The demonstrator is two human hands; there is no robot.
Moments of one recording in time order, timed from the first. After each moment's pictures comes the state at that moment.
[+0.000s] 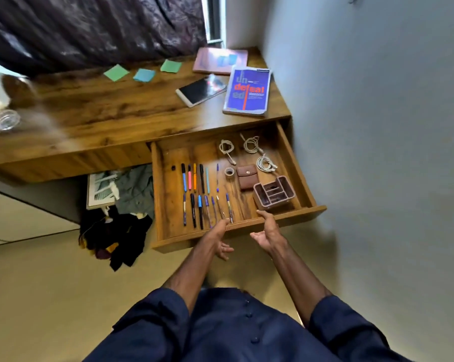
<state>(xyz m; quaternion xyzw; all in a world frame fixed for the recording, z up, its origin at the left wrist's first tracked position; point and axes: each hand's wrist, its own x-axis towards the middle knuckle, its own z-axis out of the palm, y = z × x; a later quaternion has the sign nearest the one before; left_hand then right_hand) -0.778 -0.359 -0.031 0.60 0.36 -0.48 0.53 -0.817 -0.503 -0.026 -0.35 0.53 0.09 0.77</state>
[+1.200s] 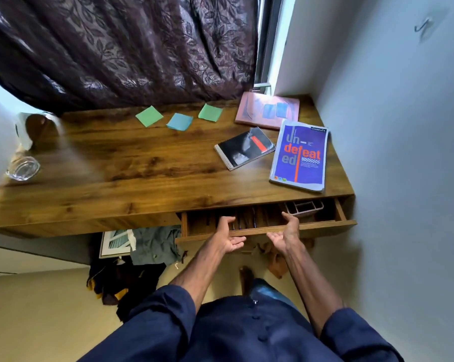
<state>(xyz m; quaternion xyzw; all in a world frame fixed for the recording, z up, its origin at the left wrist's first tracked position) -0.428 -0.336 -0.029 0.46 0.42 -0.38 0.68 -0.460 -0.501 -0.027 -0.27 0.54 0.01 0.80</state>
